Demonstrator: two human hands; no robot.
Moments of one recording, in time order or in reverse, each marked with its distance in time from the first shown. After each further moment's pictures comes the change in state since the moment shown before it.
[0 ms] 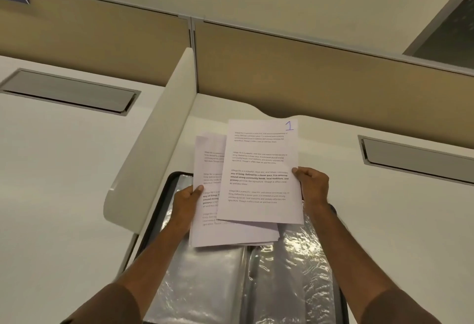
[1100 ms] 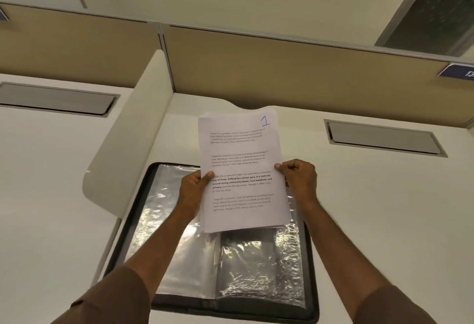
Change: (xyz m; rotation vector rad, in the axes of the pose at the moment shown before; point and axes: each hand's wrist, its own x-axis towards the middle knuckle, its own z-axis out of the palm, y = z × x) left_hand -0.074 0.016 0.078 -0.205 -0.219 0.159; right_hand -0.050 -0.001 -0.089 -0.163 -0.080 -0.183
